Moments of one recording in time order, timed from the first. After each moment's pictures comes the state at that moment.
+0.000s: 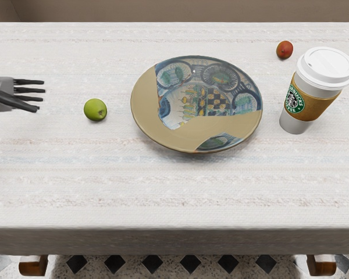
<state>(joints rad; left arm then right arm) -0.97 0.72 -0.65 -0.65 0.14 -0.61 0.61 -0.08 0.00 0.56 0.17 -0.21 -0.38 -0.25</state>
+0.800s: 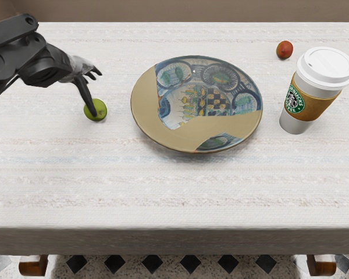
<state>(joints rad) -1.41 0.28 0.01 -0.69 0.60 -0.25 0.61 -0.07 0.00 0.56 0.19 -0.21 -0.38 -0.25</state>
